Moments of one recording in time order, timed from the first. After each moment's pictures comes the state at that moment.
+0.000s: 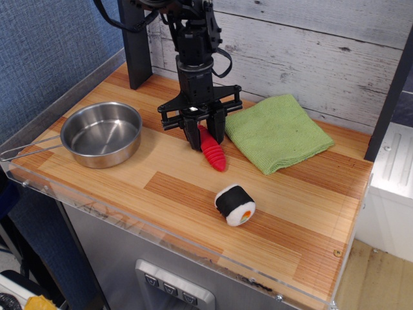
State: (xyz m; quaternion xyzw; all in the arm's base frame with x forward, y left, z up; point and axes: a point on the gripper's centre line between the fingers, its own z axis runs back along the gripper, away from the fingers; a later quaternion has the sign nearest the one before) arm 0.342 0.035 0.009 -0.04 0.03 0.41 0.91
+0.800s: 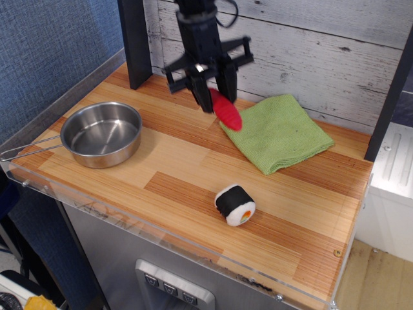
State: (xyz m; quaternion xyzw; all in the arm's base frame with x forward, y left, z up) arm 0.352 0.024 0.073 -0.10 0.00 0.43 0.90
